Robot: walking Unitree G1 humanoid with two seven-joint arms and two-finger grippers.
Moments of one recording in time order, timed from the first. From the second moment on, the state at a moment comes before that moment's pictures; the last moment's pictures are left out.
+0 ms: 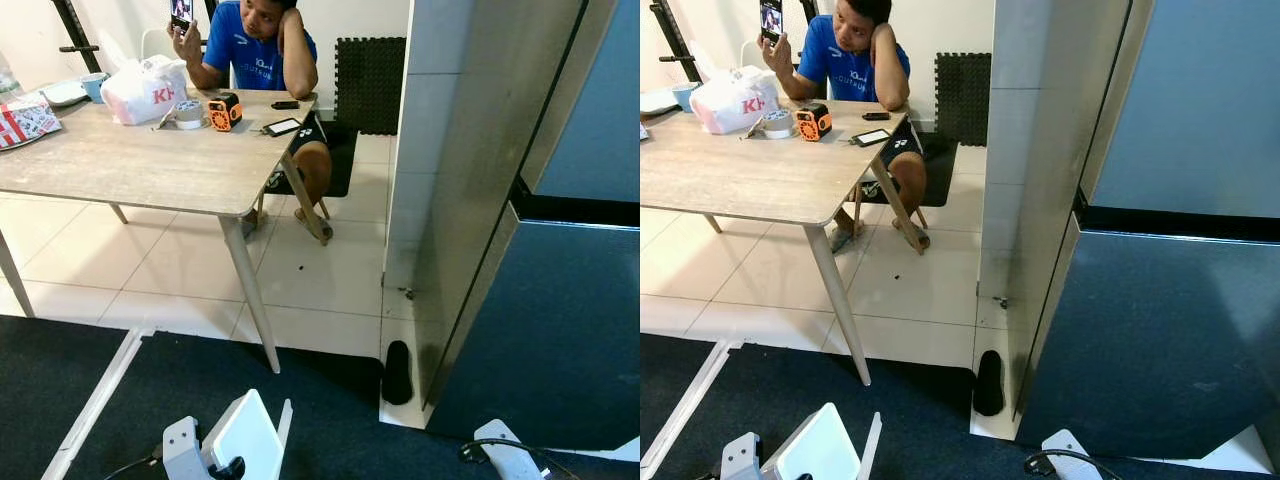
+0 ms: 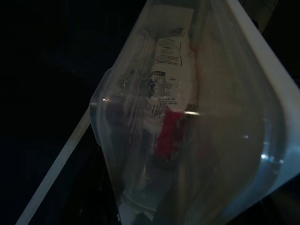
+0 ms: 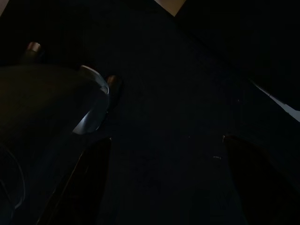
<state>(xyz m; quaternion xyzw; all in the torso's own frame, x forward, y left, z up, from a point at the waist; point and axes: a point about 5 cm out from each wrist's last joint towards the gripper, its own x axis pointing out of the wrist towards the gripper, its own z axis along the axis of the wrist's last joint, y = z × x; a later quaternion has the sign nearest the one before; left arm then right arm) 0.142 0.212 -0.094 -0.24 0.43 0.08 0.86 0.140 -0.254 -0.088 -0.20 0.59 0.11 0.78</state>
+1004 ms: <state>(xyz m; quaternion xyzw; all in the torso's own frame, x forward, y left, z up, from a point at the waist) 0.144 0.213 -0.093 -0.24 0.43 0.08 0.87 0.235 -0.247 -0.027 -0.06 0.39 0.23 0.89</state>
